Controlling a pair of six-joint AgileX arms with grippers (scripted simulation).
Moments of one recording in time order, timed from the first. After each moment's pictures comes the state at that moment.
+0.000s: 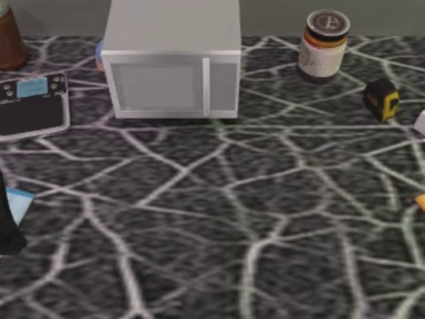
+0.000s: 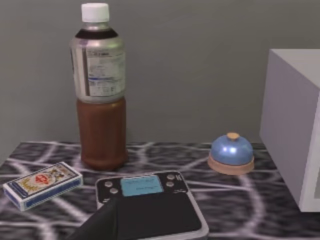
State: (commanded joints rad) left arm 0.00 0.00 0.00 0.00 0.00 0.00; right arm 0.00 0.00 0.00 0.00 0.00 0.00
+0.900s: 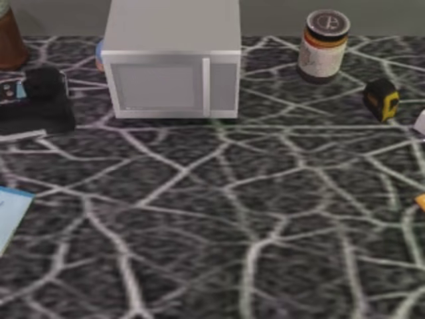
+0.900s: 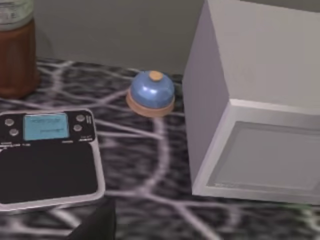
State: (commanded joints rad) left arm -0.31 0.86 0.70 -0.24 -0.18 -0.26; right arm 0.00 0.00 0.00 0.00 0.00 0.00
